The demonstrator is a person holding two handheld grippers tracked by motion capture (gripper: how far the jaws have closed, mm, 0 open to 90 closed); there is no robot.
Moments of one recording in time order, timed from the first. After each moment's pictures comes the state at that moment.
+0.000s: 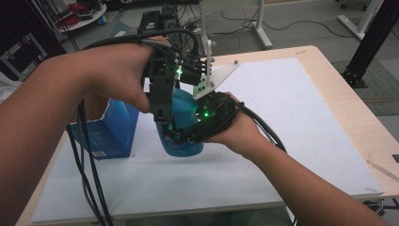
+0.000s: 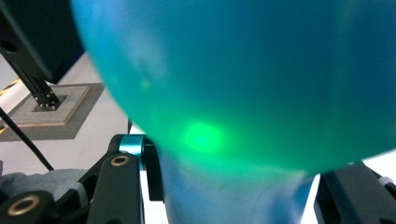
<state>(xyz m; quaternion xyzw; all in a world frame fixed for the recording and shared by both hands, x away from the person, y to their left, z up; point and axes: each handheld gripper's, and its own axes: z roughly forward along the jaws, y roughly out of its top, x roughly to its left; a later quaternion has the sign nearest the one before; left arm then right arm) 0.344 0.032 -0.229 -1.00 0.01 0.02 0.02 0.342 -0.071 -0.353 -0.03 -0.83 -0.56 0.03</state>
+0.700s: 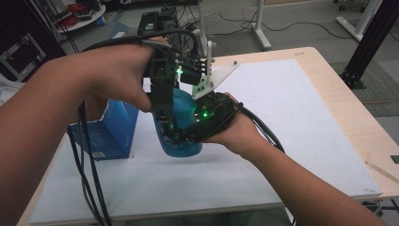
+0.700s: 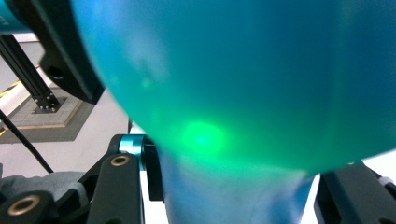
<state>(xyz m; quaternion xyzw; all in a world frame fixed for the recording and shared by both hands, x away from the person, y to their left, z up) 0.346 0.032 -0.229 -1.00 0.00 0.01 0.02 0.343 -0.070 -0.353 -0.03 -0.83 -0.56 0.02</state>
